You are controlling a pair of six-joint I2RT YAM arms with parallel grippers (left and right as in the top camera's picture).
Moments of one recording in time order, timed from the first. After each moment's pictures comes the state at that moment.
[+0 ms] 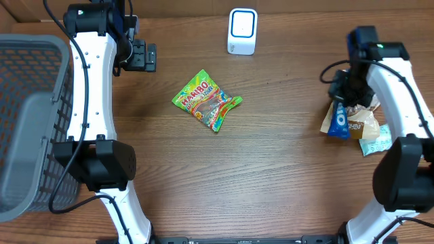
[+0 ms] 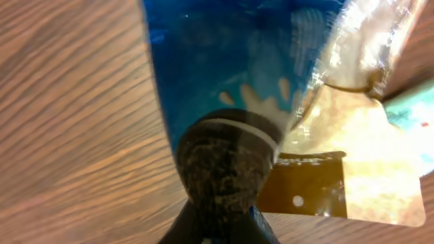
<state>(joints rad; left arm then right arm) 0.03 2.10 2.30 -1.52 -0.06 0.00 -0.04 1.89 1.59 -1.17 0.05 0.43</state>
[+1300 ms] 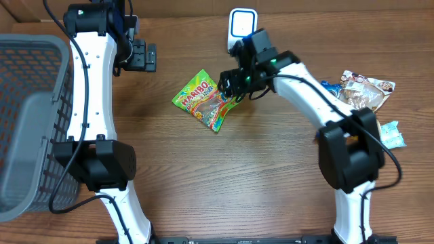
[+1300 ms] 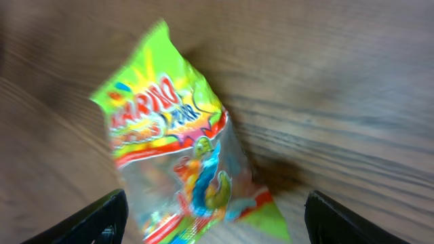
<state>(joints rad) 0.03 2.10 2.30 -1.52 -0.06 0.00 0.45 2.15 1.73 -0.66 -0.35 0.22</state>
